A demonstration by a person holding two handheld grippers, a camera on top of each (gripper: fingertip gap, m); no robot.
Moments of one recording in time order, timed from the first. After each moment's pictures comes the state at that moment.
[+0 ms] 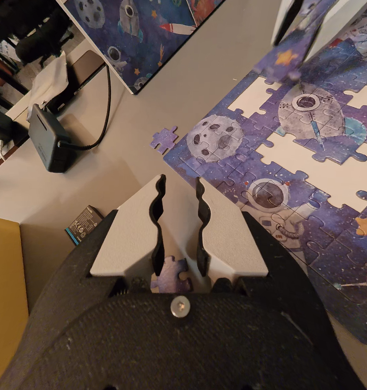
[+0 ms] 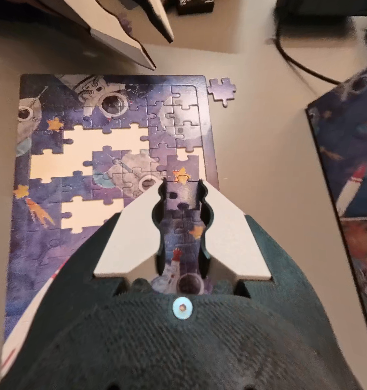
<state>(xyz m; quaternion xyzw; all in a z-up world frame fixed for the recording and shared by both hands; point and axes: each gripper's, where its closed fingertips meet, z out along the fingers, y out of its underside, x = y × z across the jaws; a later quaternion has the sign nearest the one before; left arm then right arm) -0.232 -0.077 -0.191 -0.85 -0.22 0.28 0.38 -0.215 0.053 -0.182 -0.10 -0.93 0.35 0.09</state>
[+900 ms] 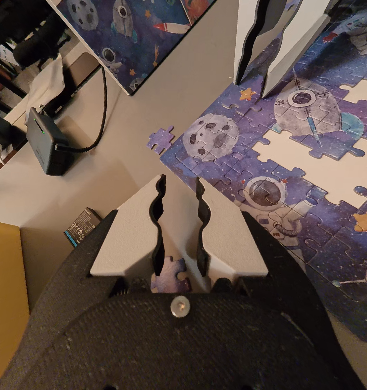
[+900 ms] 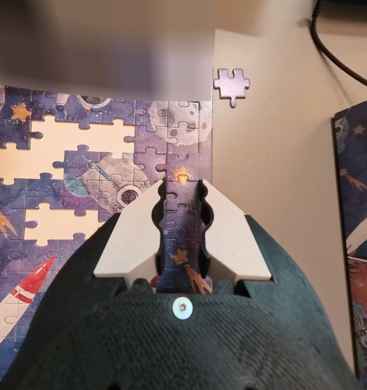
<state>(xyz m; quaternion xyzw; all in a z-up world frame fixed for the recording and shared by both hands) -0.230 -0.074 -0.193 -0.86 -0.21 0.29 0.37 -0.232 0.035 -0.209 -0.06 -0.95 0.31 0.06</state>
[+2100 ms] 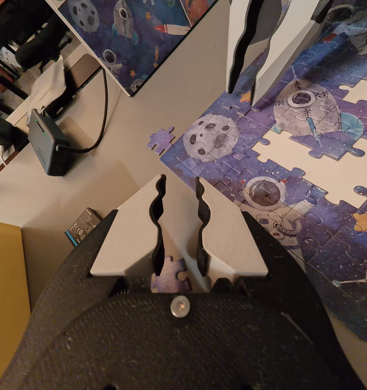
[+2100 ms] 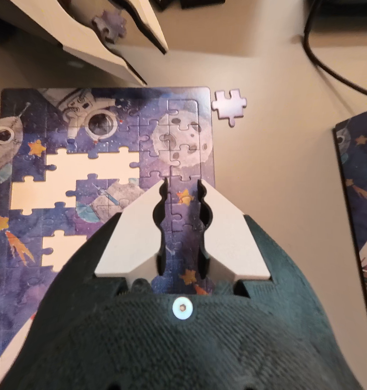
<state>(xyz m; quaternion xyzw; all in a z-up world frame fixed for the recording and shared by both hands) -0.230 -0.075 -0.192 -0.86 -0.21 0.29 0.37 -0.232 0.017 -0.201 -0.09 -0.94 0.32 0.05</state>
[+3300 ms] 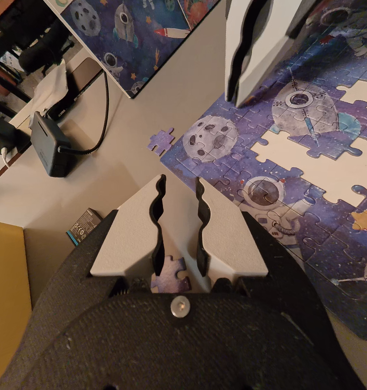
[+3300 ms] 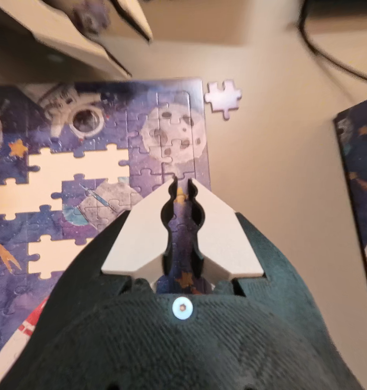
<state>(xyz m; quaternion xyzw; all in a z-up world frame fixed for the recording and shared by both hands) -0.229 -0.074 -0.190 -0.86 -0.21 0.29 0.37 -0.239 0.016 -0.208 -0.10 -0.94 0.33 0.05</state>
